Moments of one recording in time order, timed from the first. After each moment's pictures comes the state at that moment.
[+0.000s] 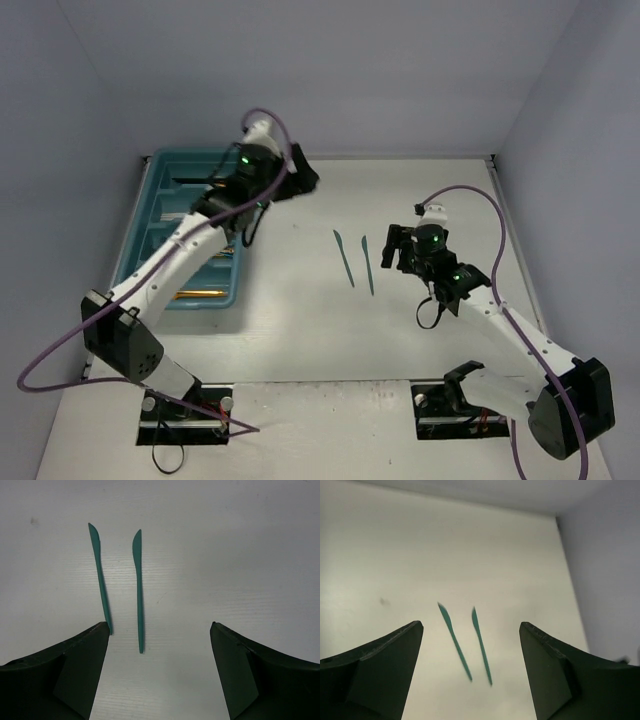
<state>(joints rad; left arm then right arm) -0.51 1.53 1.53 -0.37 -0.07 -0.63 0.45 1.07 0.72 -0.26 0.24 0.41</state>
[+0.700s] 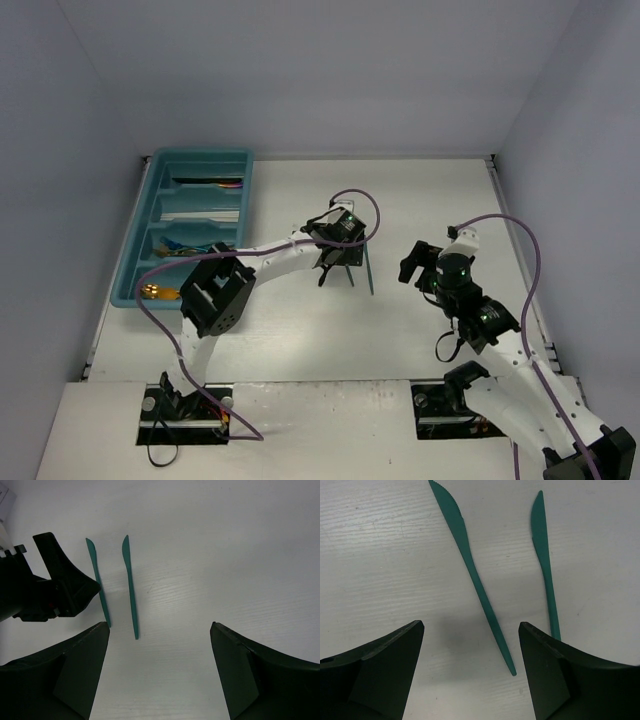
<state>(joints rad) -0.84 2.05 1.56 -0.46 -0.31 -0.65 0.44 0.72 0.56 -0.35 0.32 0.54</state>
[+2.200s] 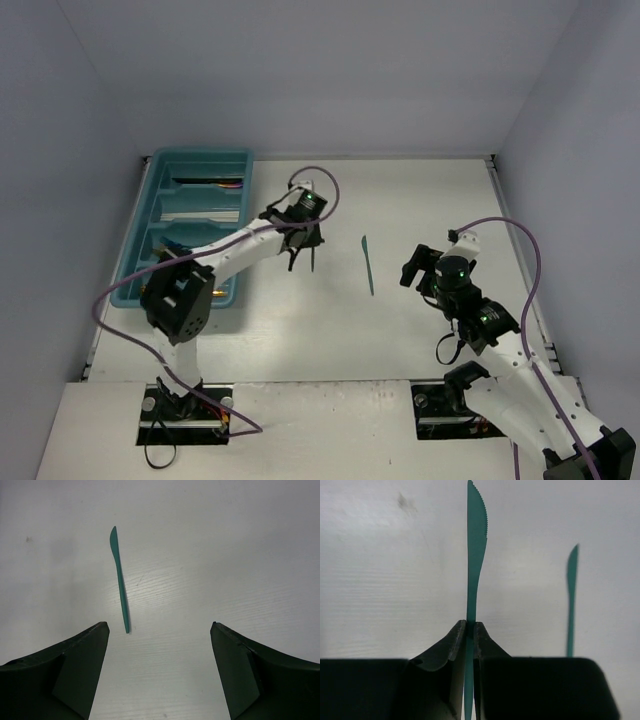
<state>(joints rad) -0.66 1.84 1.44 -0.47 -0.25 -0.70 0.44 0.71 0.54 -0.39 0.33 0.56</state>
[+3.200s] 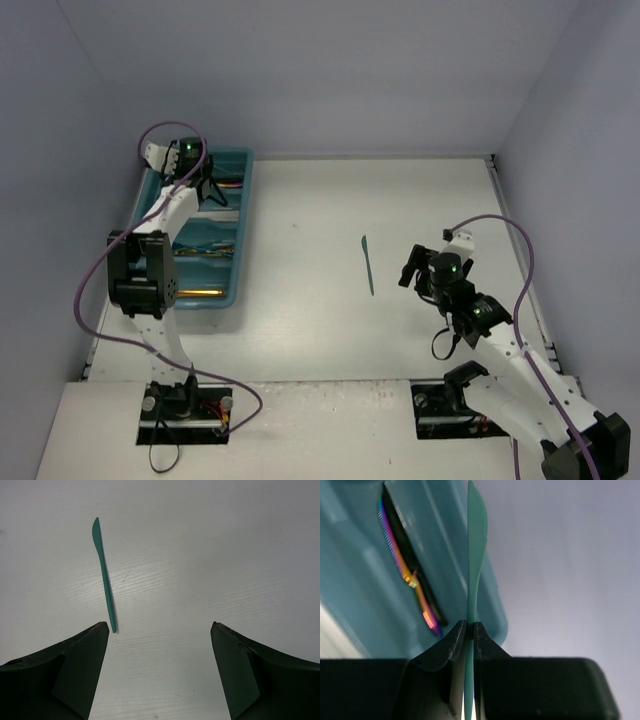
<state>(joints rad) -0.06 1.91 1.52 -0.10 -0.44 -1.24 0.44 0.78 0.54 -0.39 0.36 0.55</state>
